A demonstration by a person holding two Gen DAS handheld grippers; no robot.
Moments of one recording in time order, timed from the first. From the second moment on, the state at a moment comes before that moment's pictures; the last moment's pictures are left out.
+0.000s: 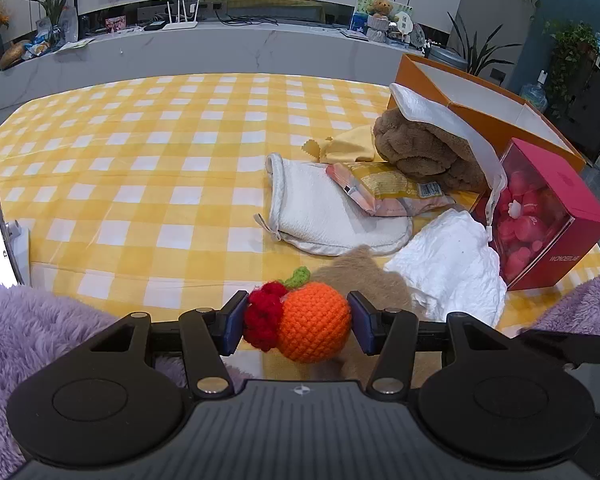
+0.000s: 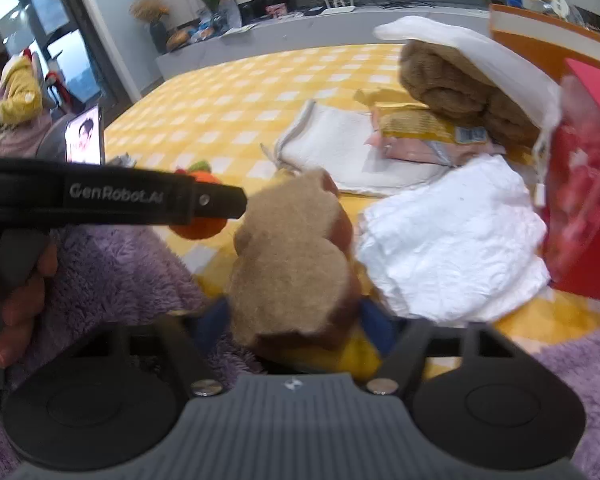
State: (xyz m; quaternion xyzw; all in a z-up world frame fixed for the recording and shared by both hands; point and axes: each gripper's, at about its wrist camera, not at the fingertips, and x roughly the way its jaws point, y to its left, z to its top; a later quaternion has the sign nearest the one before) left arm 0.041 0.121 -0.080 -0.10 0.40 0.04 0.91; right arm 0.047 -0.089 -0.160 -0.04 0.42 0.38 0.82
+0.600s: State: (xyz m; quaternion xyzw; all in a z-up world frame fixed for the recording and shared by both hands) left arm 0.034 0.125 -0.073 -0.12 0.38 0.04 0.92; right arm 0.034 -0.118 -0.120 -0.02 0.33 0.37 0.87
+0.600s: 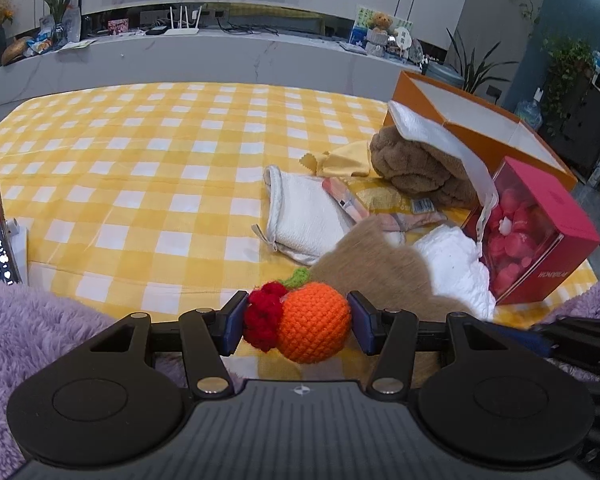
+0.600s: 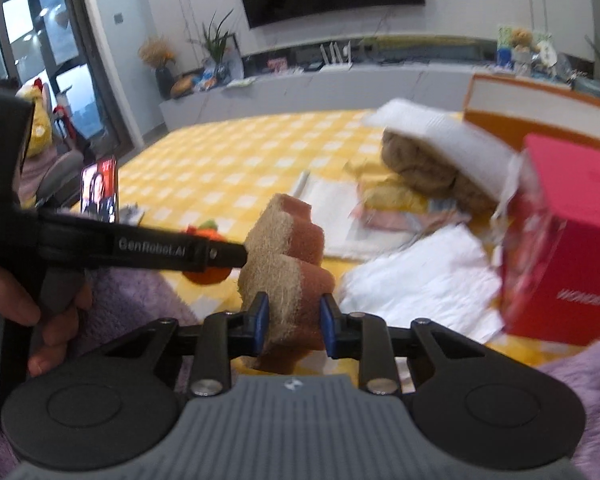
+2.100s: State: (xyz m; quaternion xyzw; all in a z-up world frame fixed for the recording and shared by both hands) left arm 0.263 -0.003 0.014 -0.07 0.32 -0.18 0.93; right arm 0.275 -0.287 -0.024 0.02 0.27 0.16 0.95
